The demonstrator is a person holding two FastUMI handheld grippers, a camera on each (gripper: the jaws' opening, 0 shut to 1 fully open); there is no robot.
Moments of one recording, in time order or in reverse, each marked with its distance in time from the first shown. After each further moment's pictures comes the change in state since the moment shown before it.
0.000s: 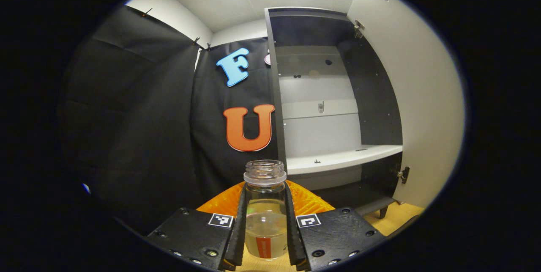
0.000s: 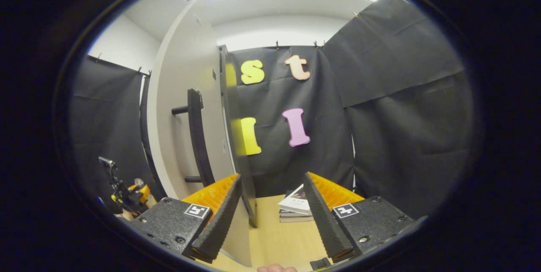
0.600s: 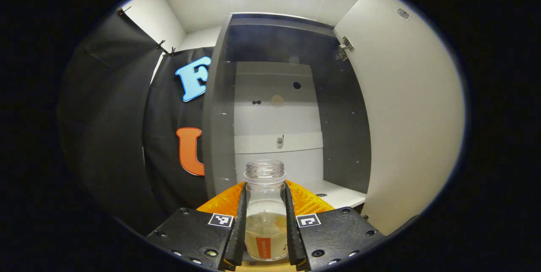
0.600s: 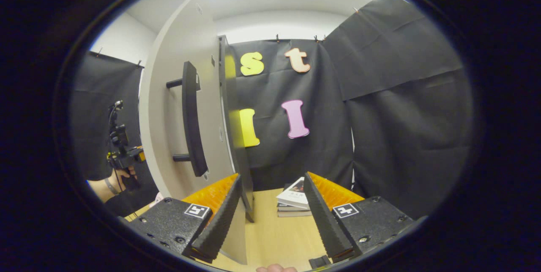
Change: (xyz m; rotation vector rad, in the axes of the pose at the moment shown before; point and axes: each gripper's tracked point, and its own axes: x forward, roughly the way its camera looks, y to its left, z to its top) left arm 0.063 -0.079 0.136 -0.045 -0.074 -0.222; right arm -0.003 -0.004 -0.016 -0.021 0.050 0.001
